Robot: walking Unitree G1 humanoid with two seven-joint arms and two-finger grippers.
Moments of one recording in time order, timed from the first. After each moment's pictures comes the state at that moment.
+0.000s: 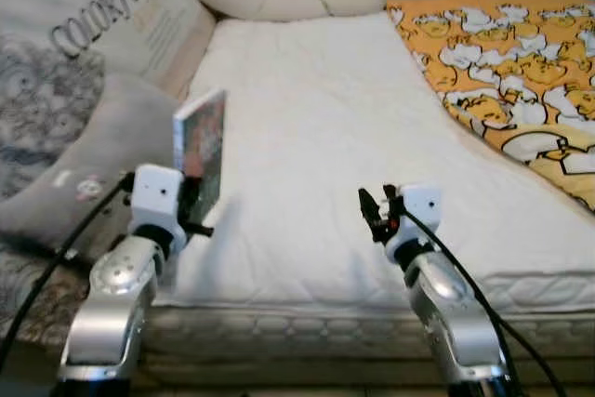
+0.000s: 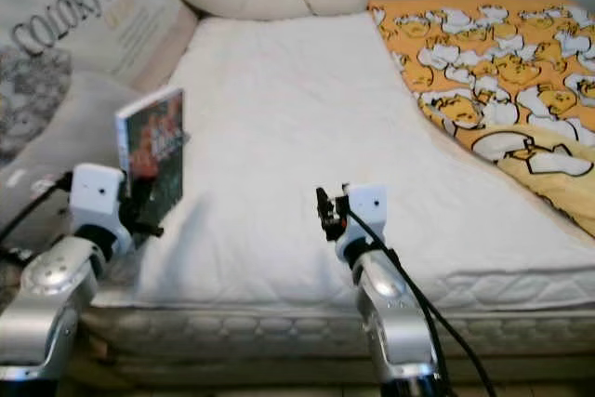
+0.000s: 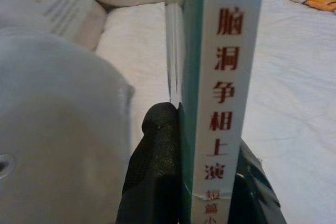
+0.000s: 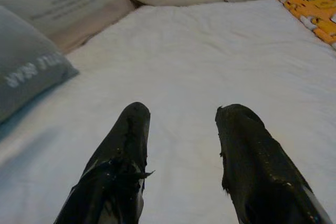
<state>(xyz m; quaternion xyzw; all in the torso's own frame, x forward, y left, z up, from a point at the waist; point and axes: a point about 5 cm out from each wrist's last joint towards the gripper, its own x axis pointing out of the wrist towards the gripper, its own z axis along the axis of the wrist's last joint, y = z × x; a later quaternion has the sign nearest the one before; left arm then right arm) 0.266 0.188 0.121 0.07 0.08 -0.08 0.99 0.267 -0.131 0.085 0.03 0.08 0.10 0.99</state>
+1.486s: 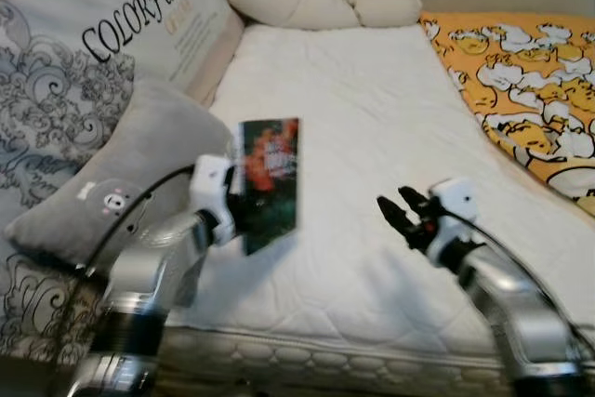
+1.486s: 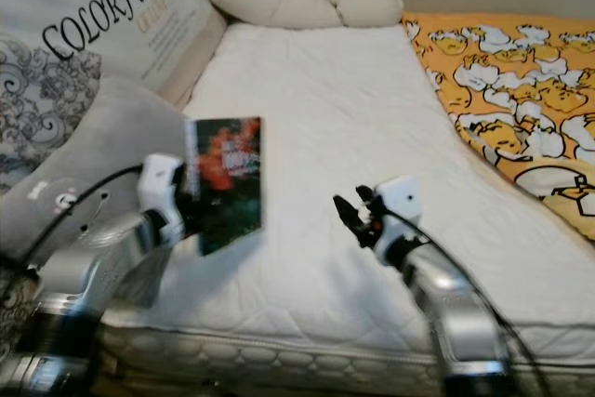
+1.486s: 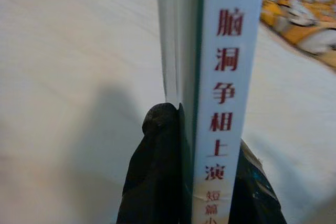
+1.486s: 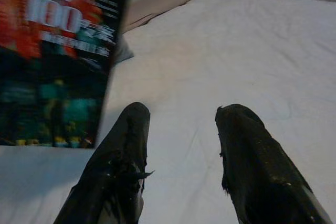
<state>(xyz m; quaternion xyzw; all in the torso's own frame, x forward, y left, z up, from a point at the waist) 0.308 0.140 0.102 -0.11 0.23 -0.29 0.92 0.265 -0.179 0.106 0.00 0.11 0.25 0.96</state>
